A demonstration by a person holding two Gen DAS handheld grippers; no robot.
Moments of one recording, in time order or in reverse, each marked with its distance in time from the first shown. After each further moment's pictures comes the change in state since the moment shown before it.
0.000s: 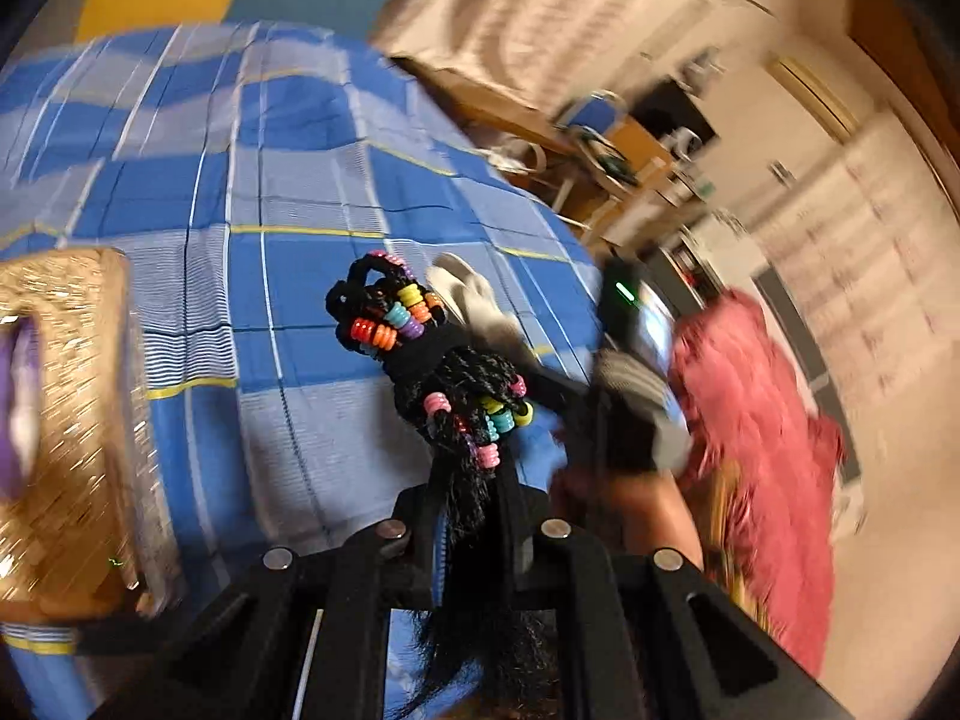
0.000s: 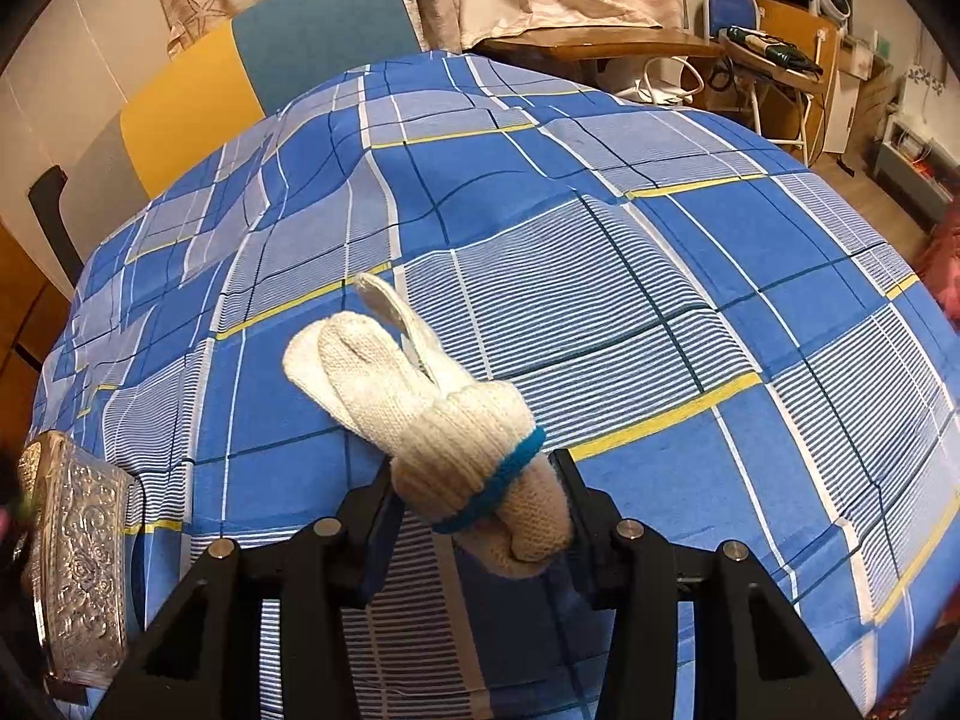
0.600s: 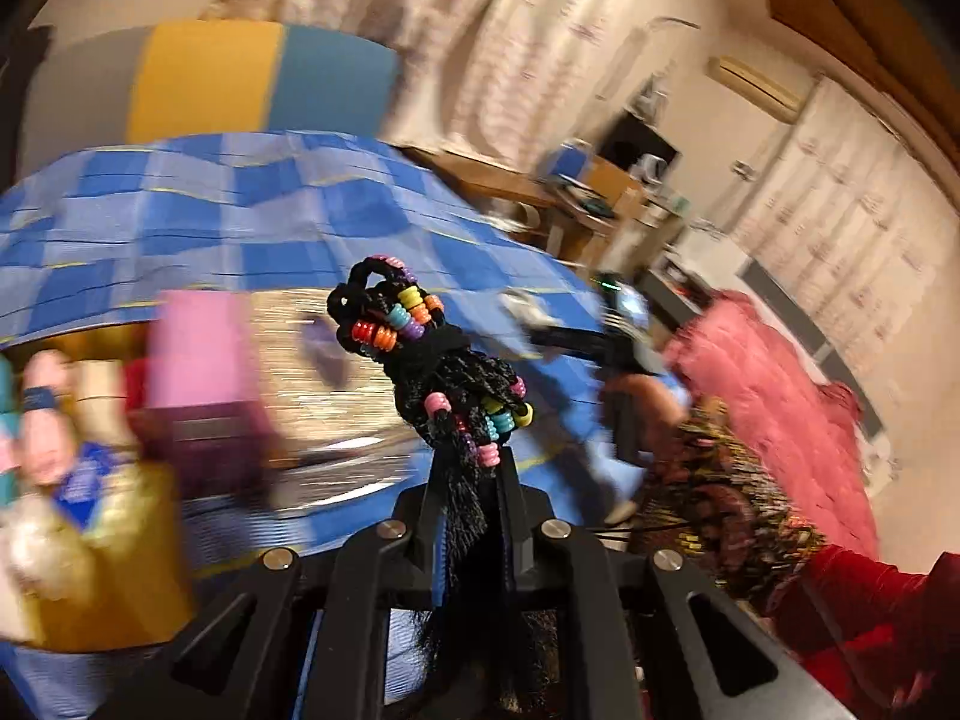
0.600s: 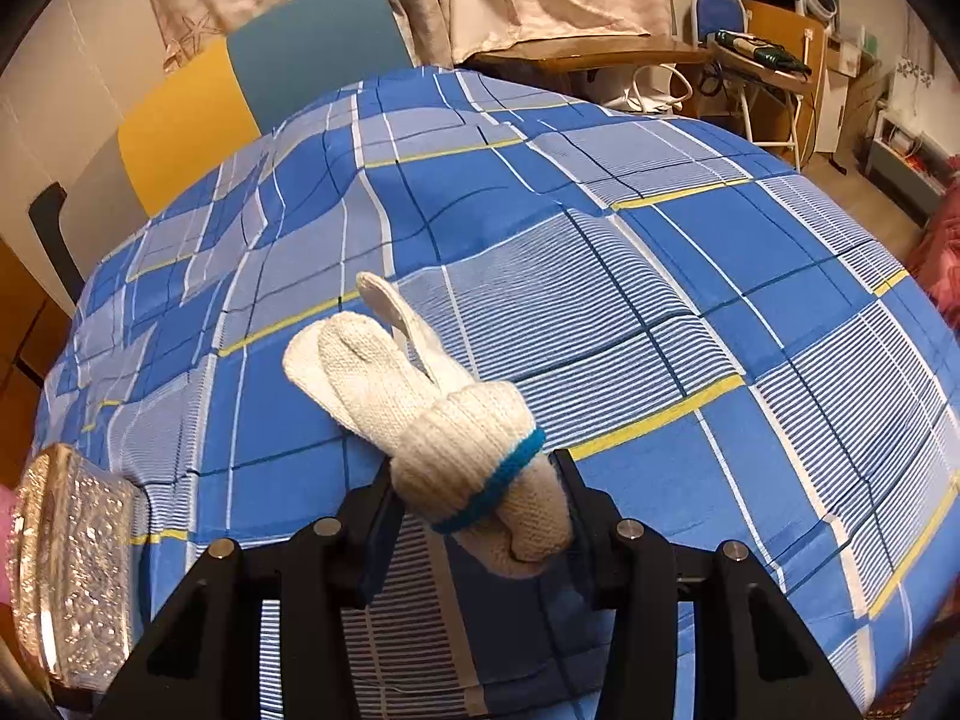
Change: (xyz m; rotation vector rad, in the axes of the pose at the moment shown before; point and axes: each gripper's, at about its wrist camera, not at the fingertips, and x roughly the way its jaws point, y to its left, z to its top) left arm -0.201 0.081 -0.080 0.122 -0.174 0.100; right arm -0.011 -0.006 0.001 0.031 -0.034 0.015
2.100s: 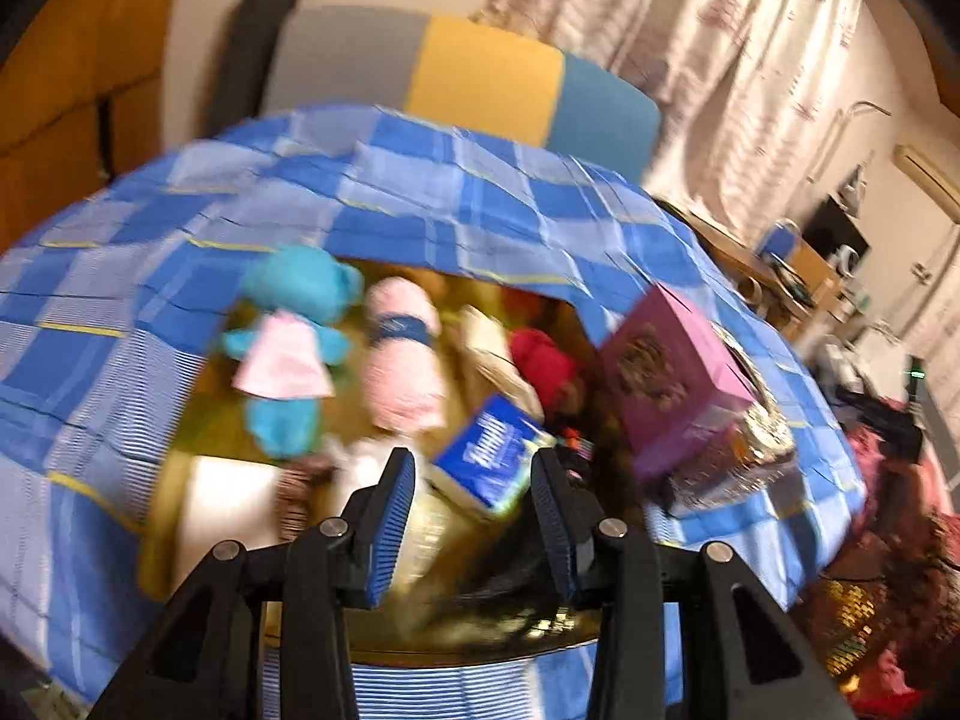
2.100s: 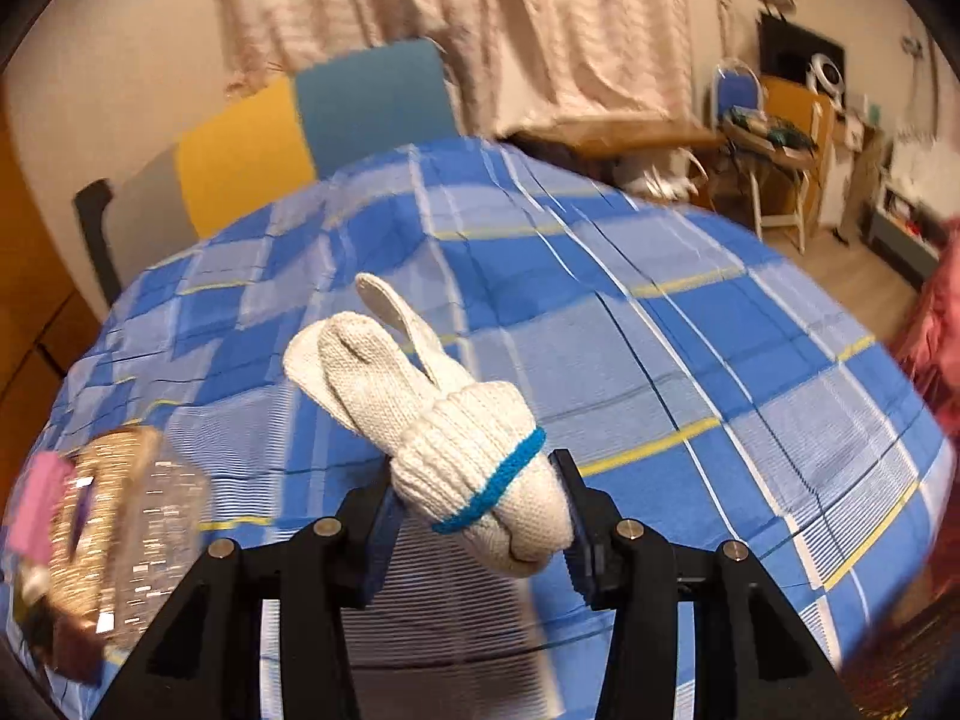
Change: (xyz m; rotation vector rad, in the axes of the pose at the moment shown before) left arm -0.055 0.205 -0.055 -0.264 -0.118 0.402; right arm -0.099 0.063 -0.022 -0.129 -0.194 0.030
